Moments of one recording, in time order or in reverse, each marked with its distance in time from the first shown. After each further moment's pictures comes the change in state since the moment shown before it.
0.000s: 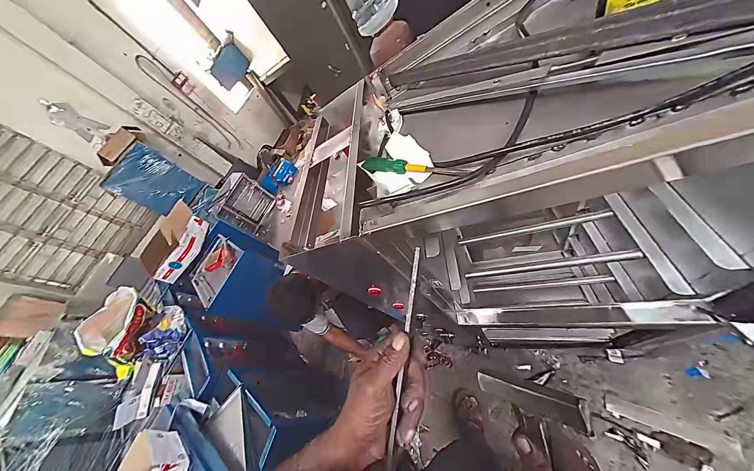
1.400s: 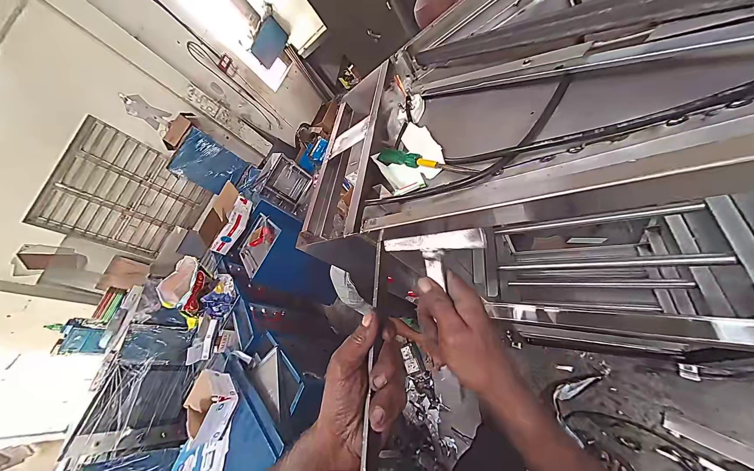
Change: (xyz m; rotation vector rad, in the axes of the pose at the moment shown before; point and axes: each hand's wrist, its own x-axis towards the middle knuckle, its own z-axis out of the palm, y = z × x) left_hand -0.018 0.032 0.053 -0.325 0.148 0.072; right_hand 0.126 -0.204 0.038 0.507 -0.295 -0.192
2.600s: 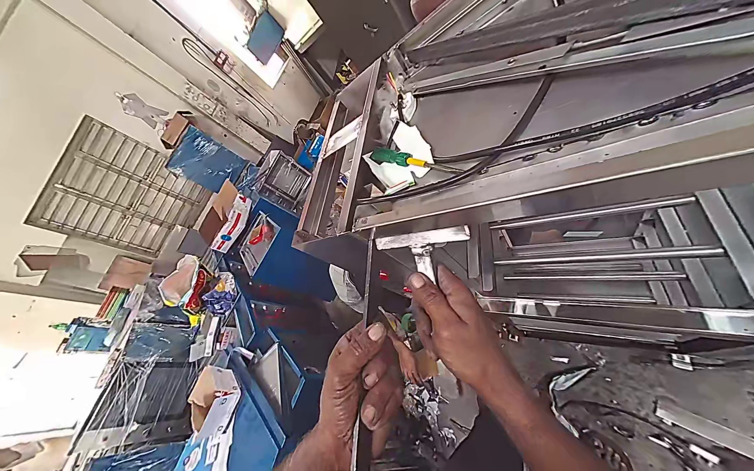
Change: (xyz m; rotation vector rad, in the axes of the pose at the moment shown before) left_hand -0.004 -0.012 0.009 0.010 0.007 0.102; right_hand 0.000 -0.008 -0.002 0.036 -0.054 0.055
